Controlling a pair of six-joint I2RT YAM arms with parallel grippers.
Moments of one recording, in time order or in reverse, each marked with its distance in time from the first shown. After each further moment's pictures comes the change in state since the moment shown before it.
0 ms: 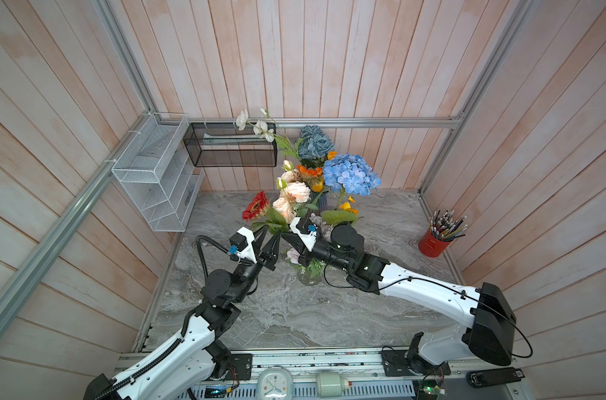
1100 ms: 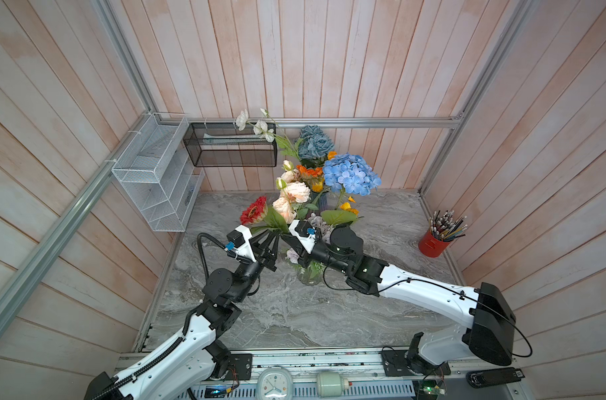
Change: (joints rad) left arm 0.002 0.014 -0.009 -0.010 0.023 -0.187; right arm 0.015 -0.002 -0.018 0.022 0.034 -0.028
